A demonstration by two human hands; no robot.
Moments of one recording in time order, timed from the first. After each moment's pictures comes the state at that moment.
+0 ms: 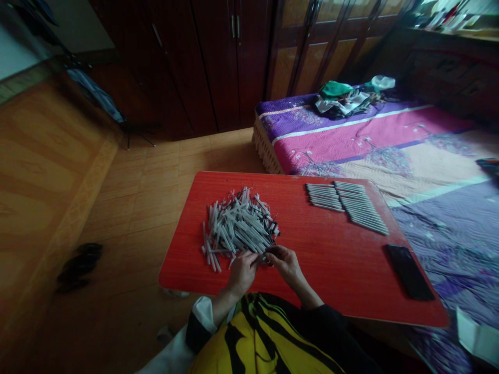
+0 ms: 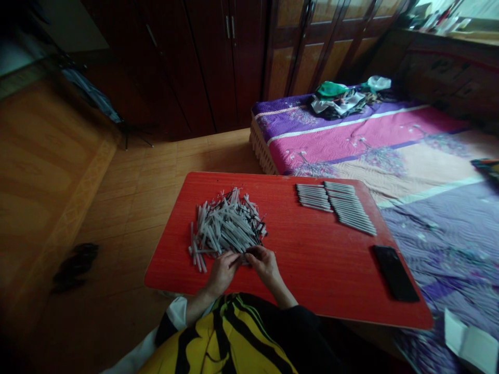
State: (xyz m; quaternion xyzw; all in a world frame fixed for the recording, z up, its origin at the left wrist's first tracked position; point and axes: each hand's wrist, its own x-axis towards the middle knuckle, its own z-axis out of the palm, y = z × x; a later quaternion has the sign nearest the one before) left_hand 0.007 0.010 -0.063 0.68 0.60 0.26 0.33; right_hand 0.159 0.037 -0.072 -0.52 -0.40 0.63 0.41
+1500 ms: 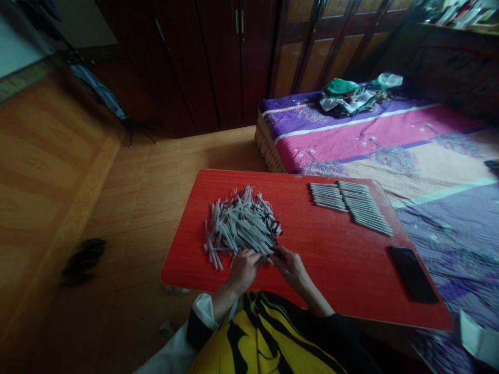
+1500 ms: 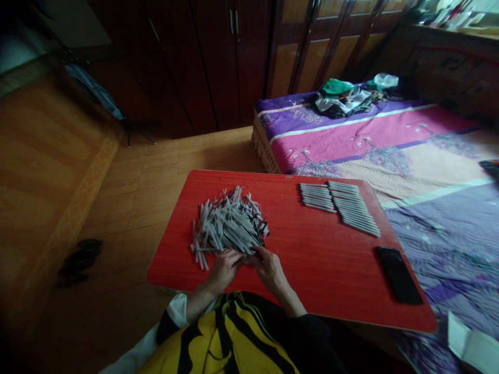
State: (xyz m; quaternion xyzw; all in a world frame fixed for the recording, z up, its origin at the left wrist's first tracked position) left_hand 0.001 0.012 -0.057 0.75 0.57 0.19 0.27; right_hand 0.169 0.034 -0.056 -0.55 -0.65 0.45 0.27
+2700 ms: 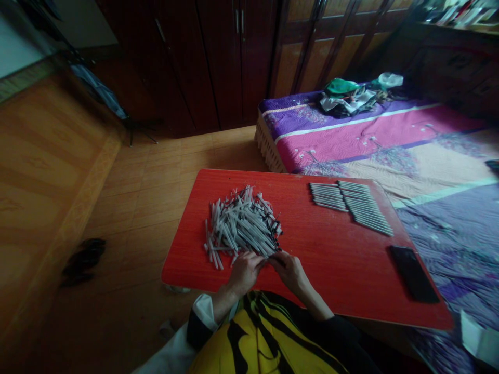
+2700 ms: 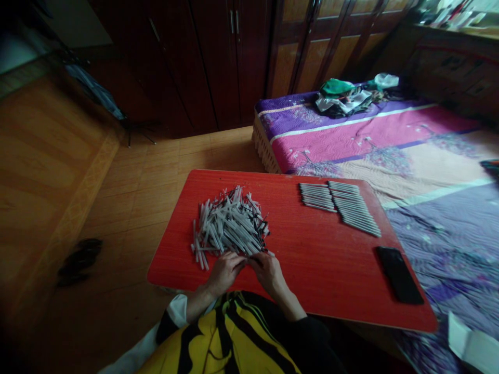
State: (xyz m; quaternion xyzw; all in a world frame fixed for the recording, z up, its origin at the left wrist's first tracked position) left_hand 0.001 0.007 -0.059 0.77 0.56 0.17 0.27; right_hand 0.168 0.027 -0.052 -0.56 -0.70 0.40 0.21
